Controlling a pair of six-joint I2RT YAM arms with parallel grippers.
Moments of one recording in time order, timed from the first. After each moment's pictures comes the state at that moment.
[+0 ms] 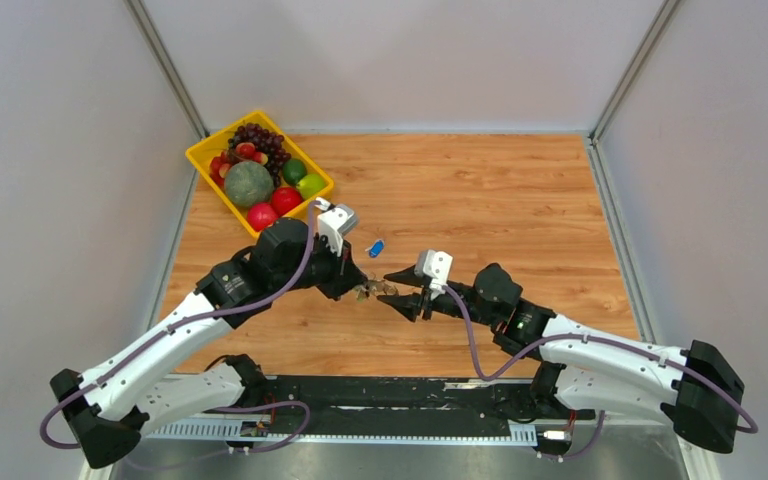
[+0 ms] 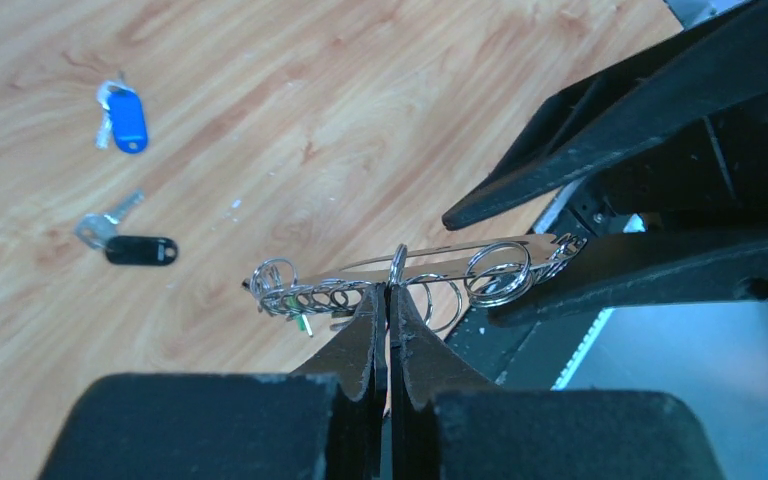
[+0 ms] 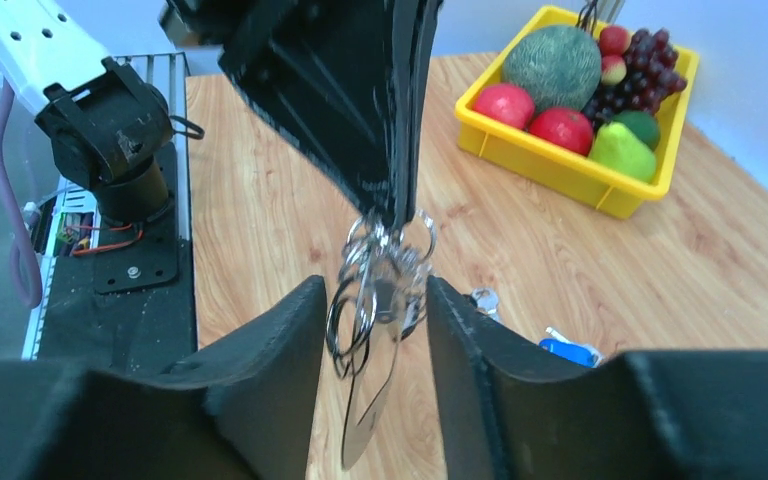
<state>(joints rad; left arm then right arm) -0.80 0.91 0.96 -0.56 0.20 -0.28 1.04 0.97 0.52 0.44 -0.23 -0.09</state>
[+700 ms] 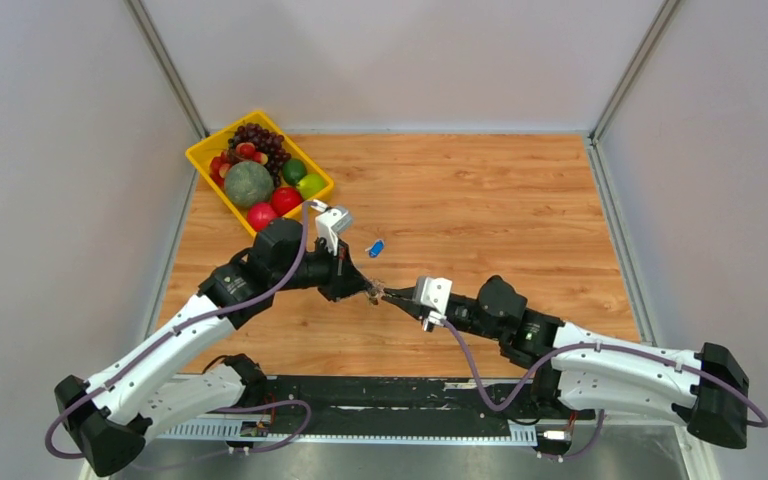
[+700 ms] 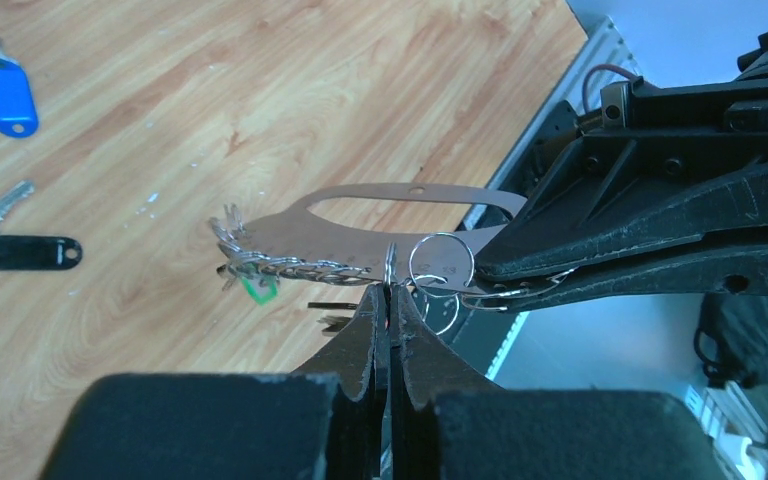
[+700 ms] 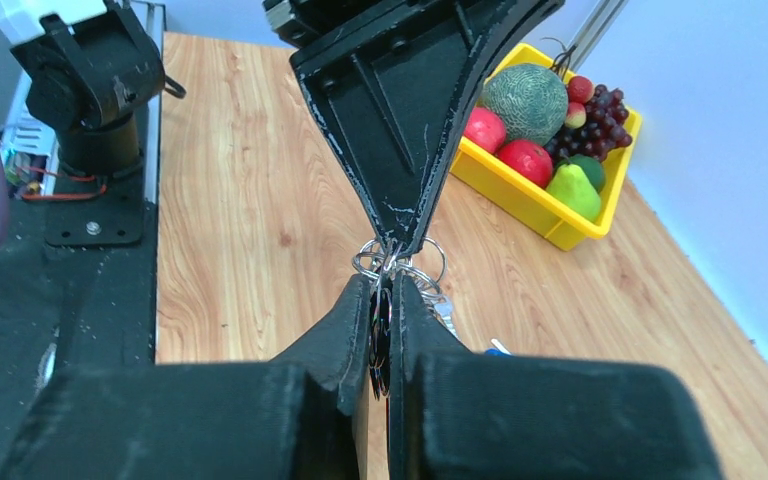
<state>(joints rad) -0.72 0.90 0.87 -0.45 0.40 -0.40 1.13 0.89 0.52 0.37 -0.15 -0.29</state>
